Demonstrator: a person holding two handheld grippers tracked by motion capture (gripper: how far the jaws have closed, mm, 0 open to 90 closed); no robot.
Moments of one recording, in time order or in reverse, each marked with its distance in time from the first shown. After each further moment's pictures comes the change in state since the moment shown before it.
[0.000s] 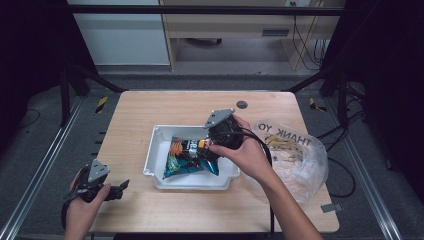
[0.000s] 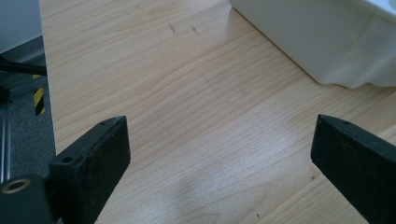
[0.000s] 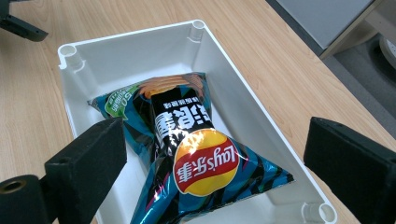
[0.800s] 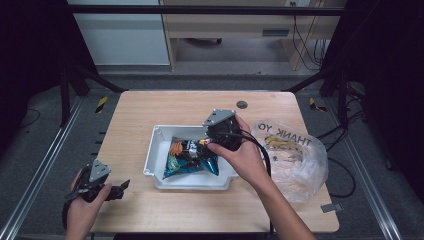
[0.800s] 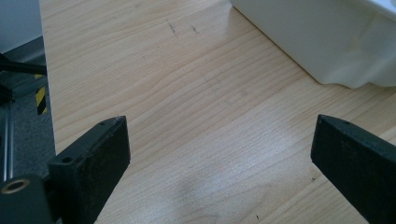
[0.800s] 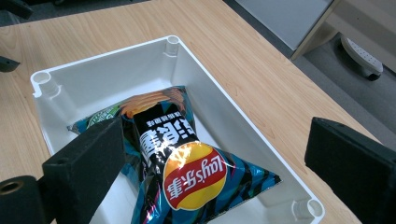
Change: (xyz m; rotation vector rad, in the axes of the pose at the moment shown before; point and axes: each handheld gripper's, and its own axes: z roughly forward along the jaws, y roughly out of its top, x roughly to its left) left arm -0.002 0.001 0.002 0.007 0.005 0.006; right arm 0.007 0.003 -0.001 -0.045 -0.112 0.077
